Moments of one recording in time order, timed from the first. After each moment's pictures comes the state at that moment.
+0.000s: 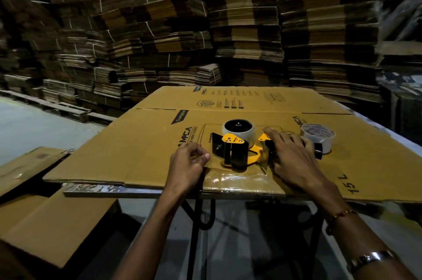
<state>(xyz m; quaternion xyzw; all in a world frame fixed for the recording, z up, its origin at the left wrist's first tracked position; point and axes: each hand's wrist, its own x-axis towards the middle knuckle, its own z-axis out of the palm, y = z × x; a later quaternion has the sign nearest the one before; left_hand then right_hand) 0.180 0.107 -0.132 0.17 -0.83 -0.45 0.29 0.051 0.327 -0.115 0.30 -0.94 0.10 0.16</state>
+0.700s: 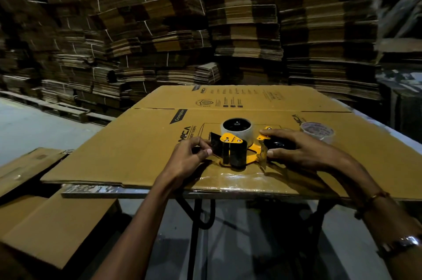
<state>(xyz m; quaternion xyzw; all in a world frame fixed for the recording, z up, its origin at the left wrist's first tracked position) 0.154 0.079 -0.134 0.09 -0.82 -0.54 0.19 0.031 0.358 -0.075 0.41 -0.86 0.28 -0.10</state>
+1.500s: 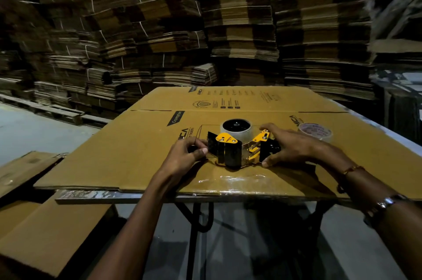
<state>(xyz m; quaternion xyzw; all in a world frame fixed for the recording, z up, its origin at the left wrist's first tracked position) 0.142 0.065 -0.139 0.08 -0.77 -0.61 0.17 0.008 0.331 -0.073 0.34 -0.93 0.12 -0.11</state>
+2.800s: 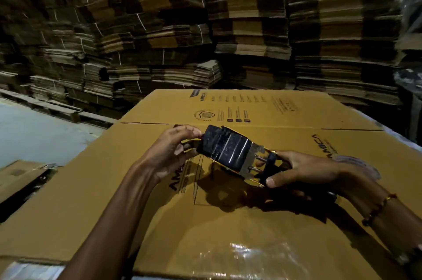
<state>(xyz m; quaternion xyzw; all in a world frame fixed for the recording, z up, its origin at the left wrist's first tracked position) 0.069 0.000 -0.070 0.06 -0.63 -0.77 0.10 -0.063 0.290 -0.062 0.33 -0.80 0.34 -0.38</state>
